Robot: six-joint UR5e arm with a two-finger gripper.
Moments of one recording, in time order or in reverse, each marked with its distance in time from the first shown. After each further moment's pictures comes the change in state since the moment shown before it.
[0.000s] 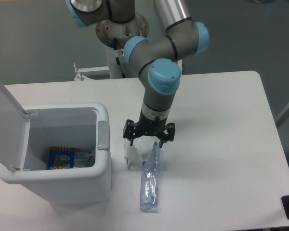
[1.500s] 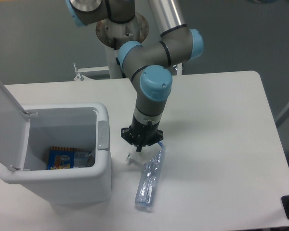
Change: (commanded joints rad) arm 0.029 0.038 0.044 -0.003 -0.037 0.027
